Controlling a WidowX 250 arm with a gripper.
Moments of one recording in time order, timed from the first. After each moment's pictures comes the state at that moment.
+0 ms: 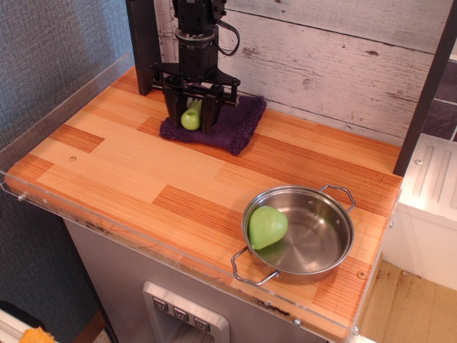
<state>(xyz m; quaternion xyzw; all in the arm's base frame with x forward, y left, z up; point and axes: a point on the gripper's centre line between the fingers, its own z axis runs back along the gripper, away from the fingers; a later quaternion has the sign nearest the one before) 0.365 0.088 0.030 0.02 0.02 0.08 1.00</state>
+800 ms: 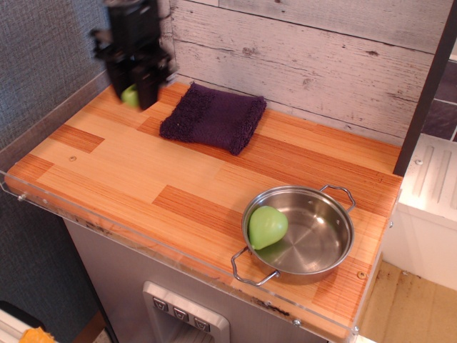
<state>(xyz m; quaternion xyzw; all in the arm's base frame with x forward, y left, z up) 0.310 0.135 0.075 0.01 -0.01 -0.04 1.00</state>
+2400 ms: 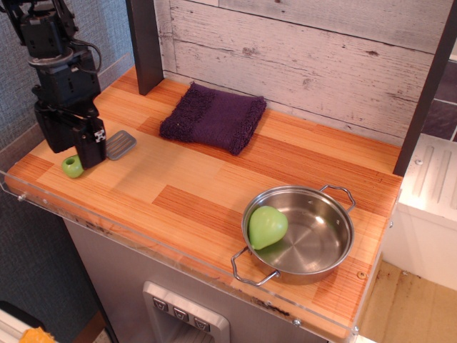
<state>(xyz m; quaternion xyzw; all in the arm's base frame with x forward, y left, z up) 0.249 0.166 0.043 -0.03 0.03 -0.09 1.00</state>
